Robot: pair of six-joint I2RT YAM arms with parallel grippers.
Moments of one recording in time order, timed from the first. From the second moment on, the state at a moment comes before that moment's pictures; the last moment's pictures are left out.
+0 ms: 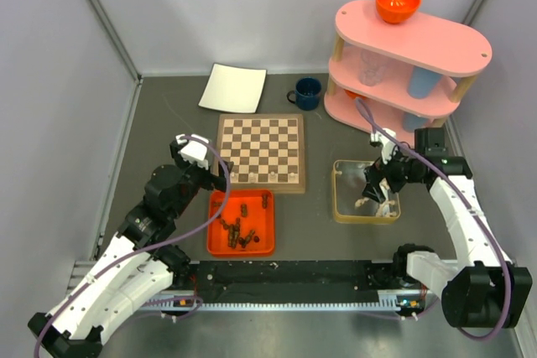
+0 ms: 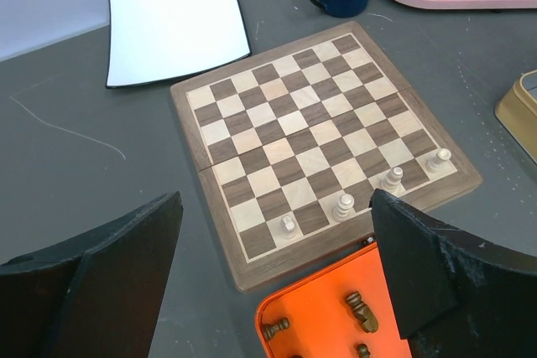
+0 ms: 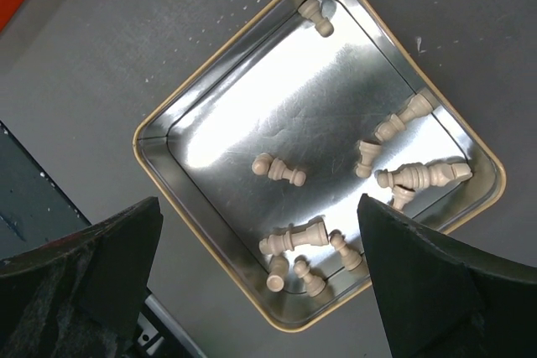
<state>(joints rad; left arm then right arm) -0.58 0.57 0.63 -0.24 -0.17 0.02 -0.02 1.02 0.85 -0.89 -0.61 -0.63</state>
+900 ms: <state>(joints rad) -0.58 0.55 0.63 -0.23 -0.17 0.04 -0.02 1.22 0.89 -0.89 -0.40 -0.59</state>
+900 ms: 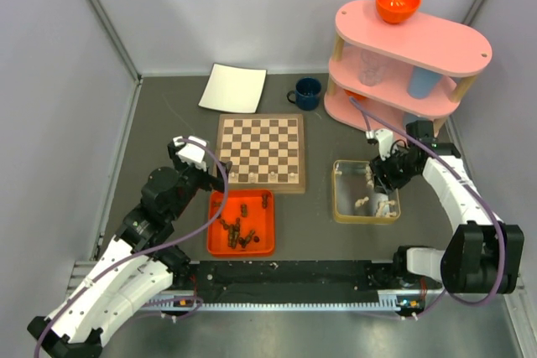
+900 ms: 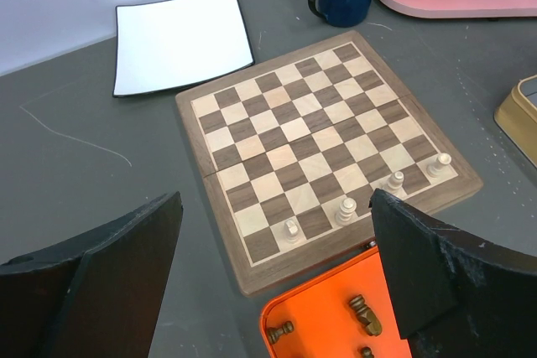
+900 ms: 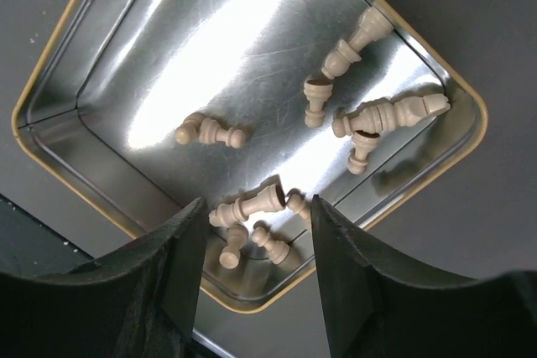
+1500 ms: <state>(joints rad) -0.58 0.57 0.62 -0.23 -0.17 0.05 0.05 1.28 0.83 -0.79 -0.32 -0.98</state>
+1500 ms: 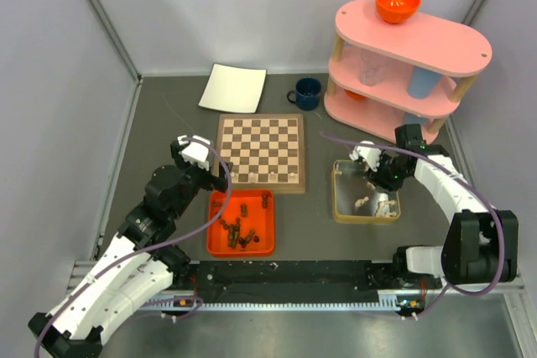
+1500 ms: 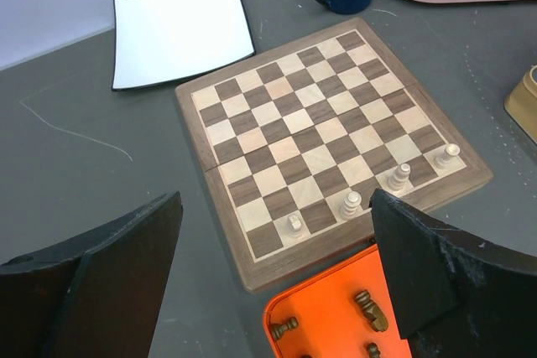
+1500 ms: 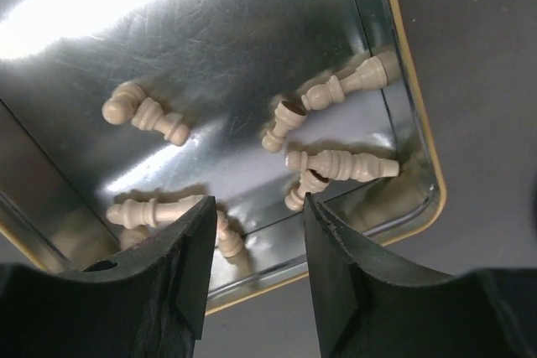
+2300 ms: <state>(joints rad) -0.58 0.57 0.62 -0.23 -0.18 0.06 0.05 1.46 0.87 -0.75 -0.26 -1.49</state>
